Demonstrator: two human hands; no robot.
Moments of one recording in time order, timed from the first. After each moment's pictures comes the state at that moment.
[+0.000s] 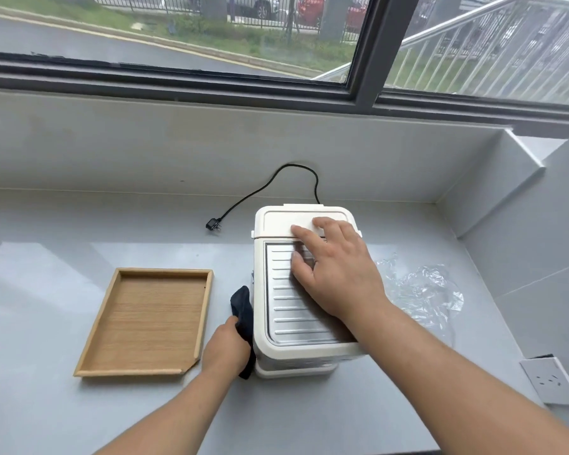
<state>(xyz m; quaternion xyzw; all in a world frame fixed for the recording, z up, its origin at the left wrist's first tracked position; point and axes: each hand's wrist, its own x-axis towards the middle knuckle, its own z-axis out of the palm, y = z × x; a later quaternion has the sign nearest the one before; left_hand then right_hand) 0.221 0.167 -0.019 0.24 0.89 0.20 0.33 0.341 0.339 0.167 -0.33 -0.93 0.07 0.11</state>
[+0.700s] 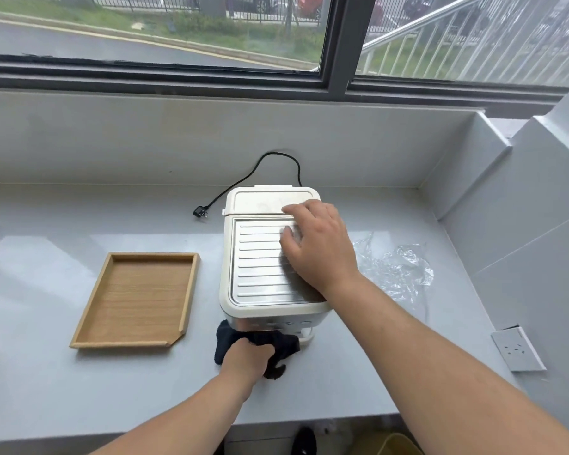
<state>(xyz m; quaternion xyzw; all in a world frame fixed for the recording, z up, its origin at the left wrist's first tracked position) 0.336 0.164 0.003 0.02 0.84 0.30 0.46 0.377 0.344 0.174 -0.32 -0.90 0.18 0.23</state>
